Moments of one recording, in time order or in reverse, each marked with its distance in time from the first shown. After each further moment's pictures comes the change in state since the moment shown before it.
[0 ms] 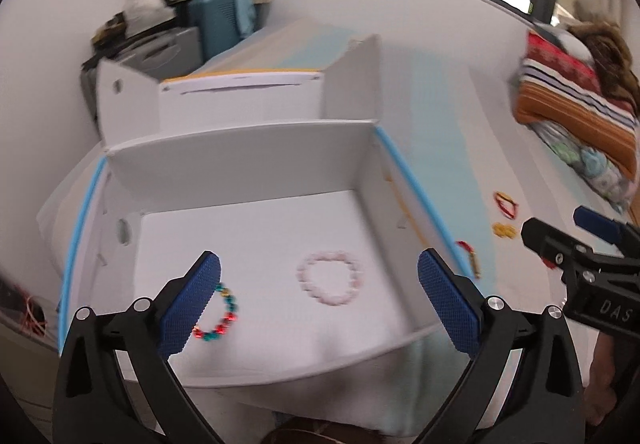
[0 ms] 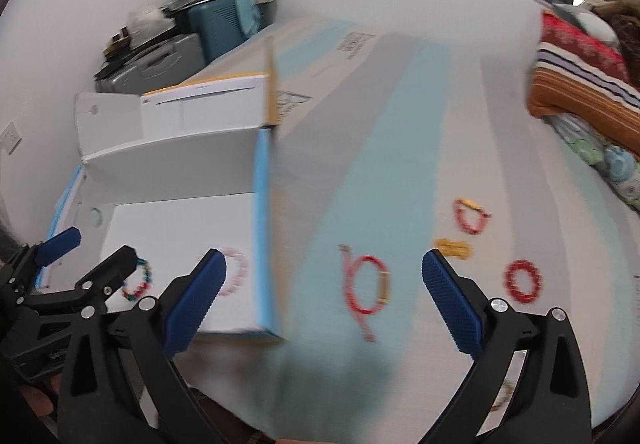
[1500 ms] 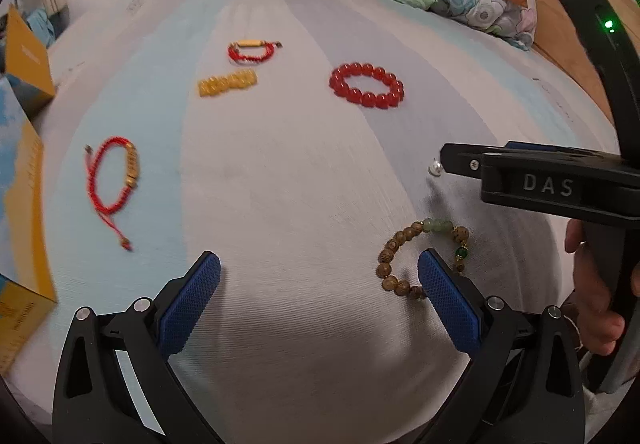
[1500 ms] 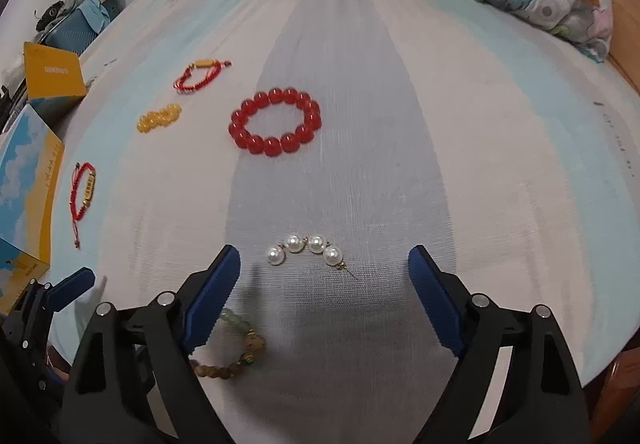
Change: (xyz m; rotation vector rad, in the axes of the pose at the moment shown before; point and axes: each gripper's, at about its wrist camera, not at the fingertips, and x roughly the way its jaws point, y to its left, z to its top) left arm 0.108 -0.289 -0.136 0.410 0.221 -0.344; right arm 0.066 -0.280 -0.167 0.347 0.234 -0.147
